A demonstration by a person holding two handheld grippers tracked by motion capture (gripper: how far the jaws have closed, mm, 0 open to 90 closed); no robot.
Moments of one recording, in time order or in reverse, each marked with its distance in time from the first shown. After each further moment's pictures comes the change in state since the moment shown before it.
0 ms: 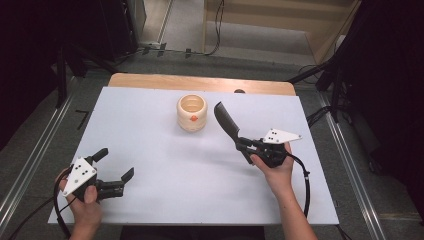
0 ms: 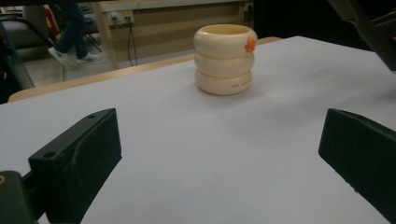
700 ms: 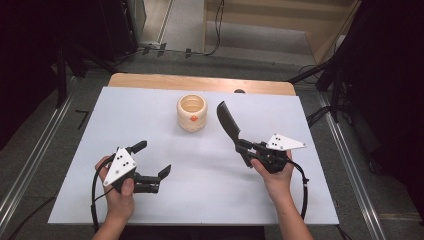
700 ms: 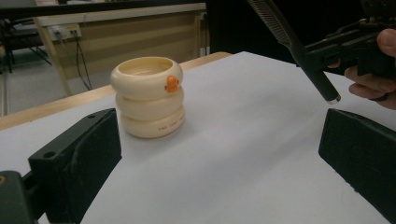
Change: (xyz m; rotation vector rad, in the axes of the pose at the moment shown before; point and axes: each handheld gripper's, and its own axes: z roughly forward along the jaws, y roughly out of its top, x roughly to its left) left arm -0.058 0.040 0.050 -0.017 -0.156 0.032; right arm 0.015 -0.005 -0.008 -0.097 -0.003 0.018
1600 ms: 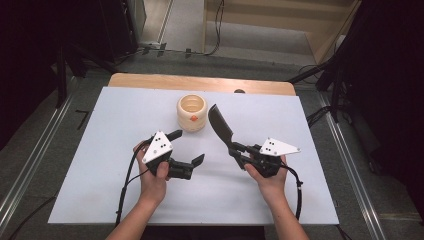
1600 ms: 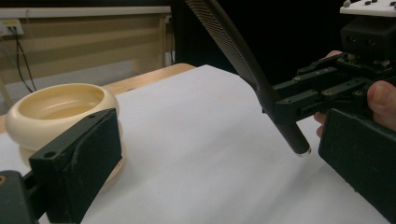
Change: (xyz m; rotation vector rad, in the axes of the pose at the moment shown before) left arm -0.026 0.030 0.075 -0.008 -0.150 -0.056; right arm 0.019 0.001 0.008 -0.030 0.031 -0.049
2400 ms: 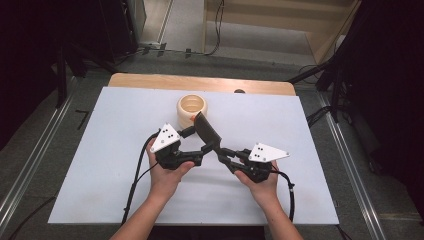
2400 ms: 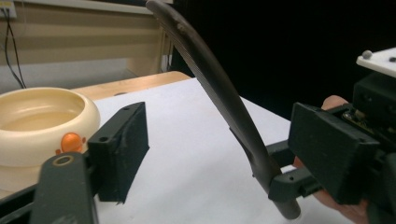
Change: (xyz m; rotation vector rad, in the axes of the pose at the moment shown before) left arm -0.006 0.015 0.018 -0.024 0.000 -0.131; right arm 0.024 0.002 0.016 0.003 0.065 -0.060
